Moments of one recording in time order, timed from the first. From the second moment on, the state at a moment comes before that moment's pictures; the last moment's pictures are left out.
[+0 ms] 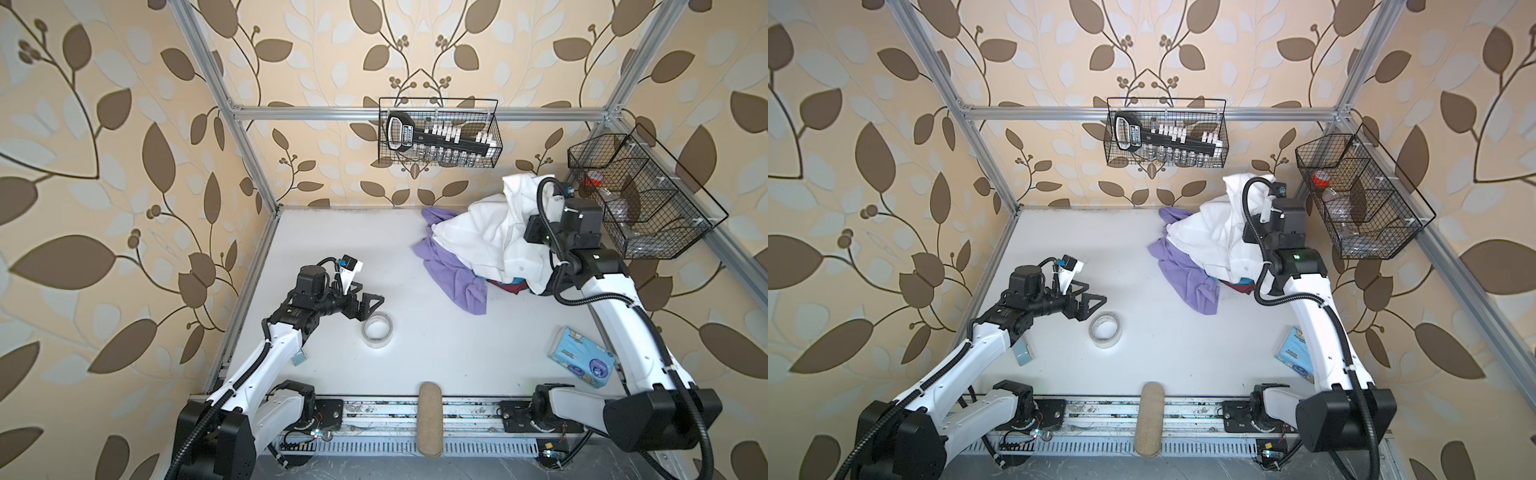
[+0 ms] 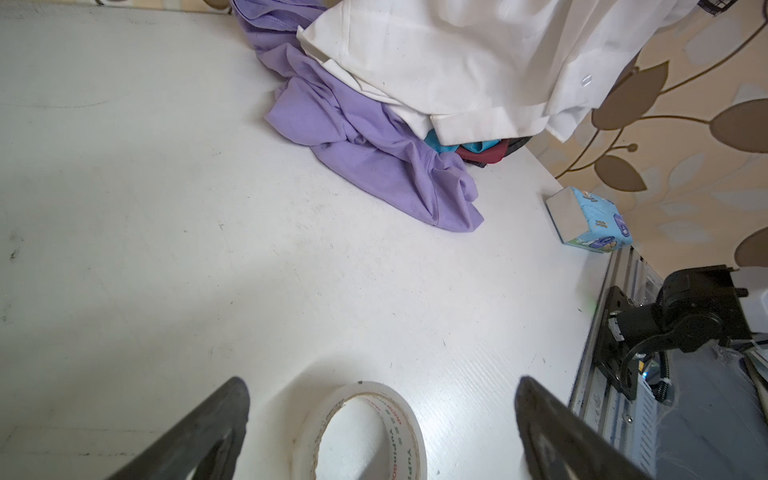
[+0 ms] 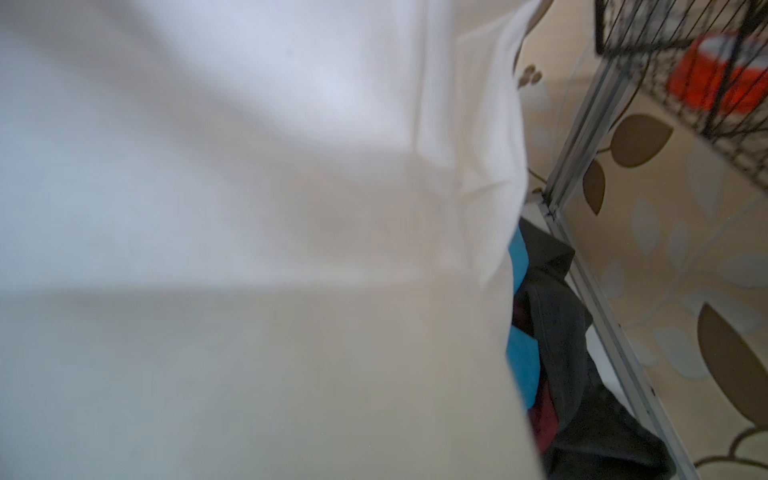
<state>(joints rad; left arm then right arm) -0.18 1.00 0.59 -0.20 0.70 -0.04 0.01 1.22 1.29 -0.47 0.06 0.14</state>
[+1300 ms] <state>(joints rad) -0.18 0.85 0.57 -0.18 0.64 -0.05 0.53 1.76 2.34 -0.01 -0.58 0.45</state>
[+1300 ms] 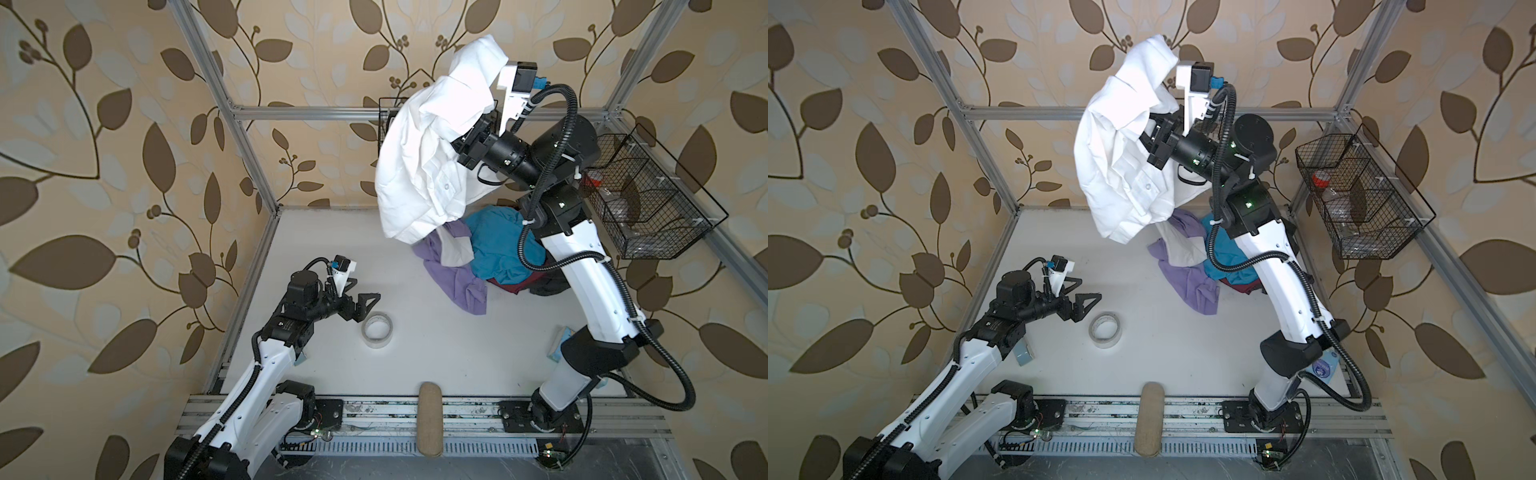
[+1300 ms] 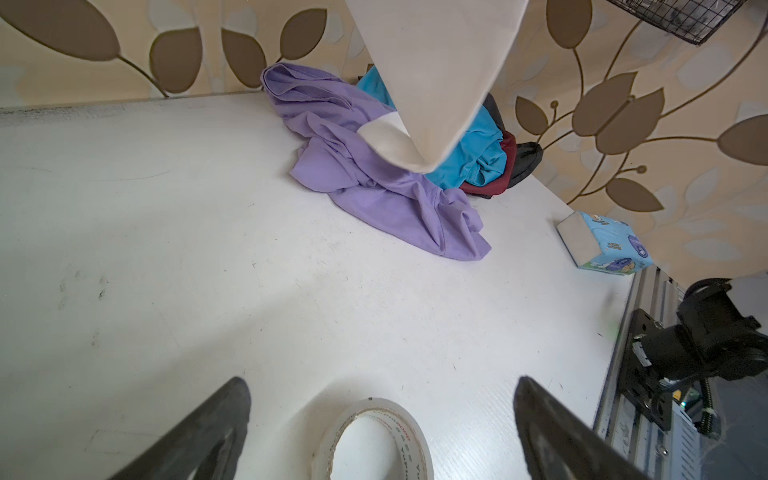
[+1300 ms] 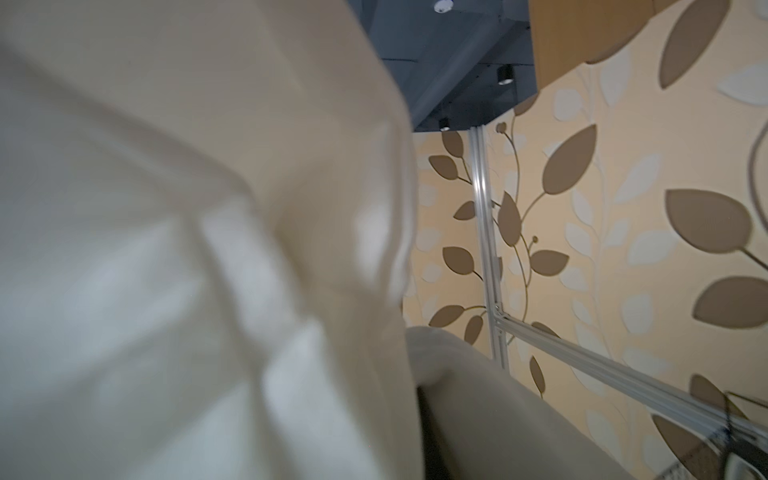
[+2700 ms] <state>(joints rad) -0.18 0.84 0.55 -0.17 0.65 -0.03 0.56 2.25 1.71 -0.08 -0.49 0.32</state>
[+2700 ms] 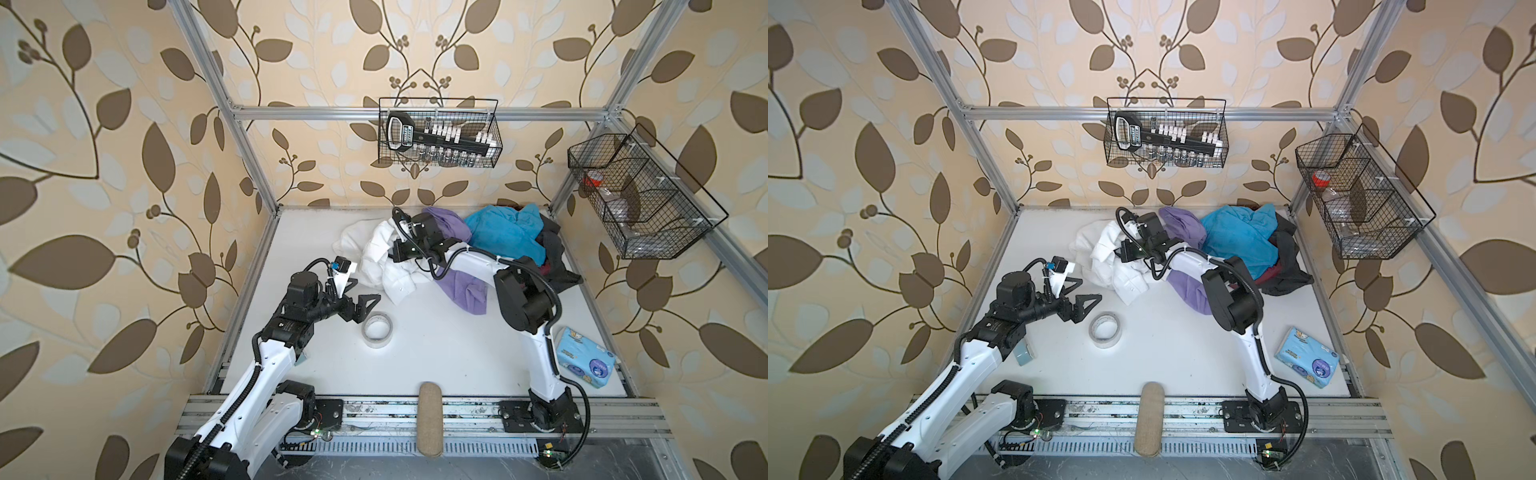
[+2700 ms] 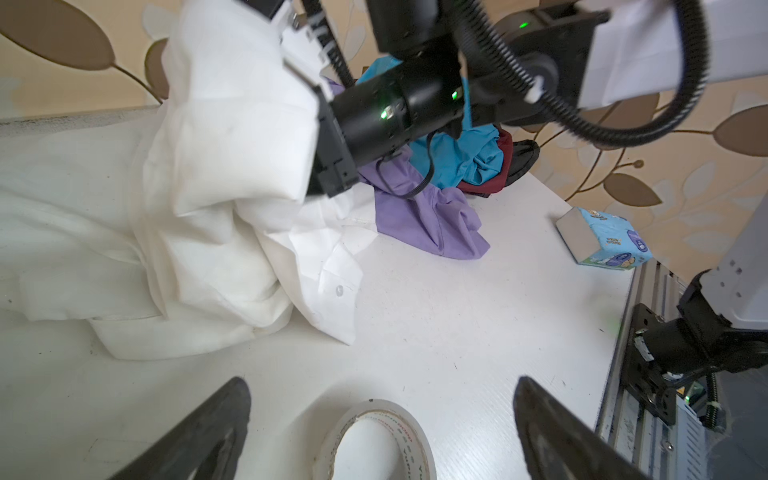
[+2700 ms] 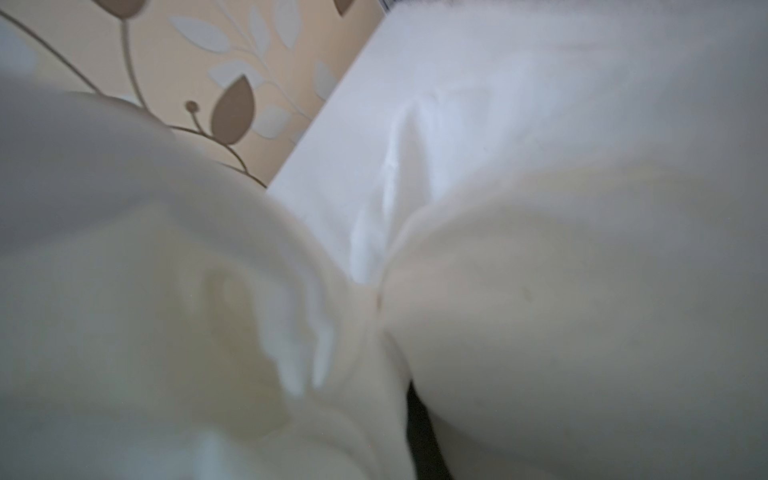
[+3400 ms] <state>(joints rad) -0.18 0.83 0.55 -0.16 0.59 -0.03 0.67 2.76 2.36 -0.19 -0.51 0.46</state>
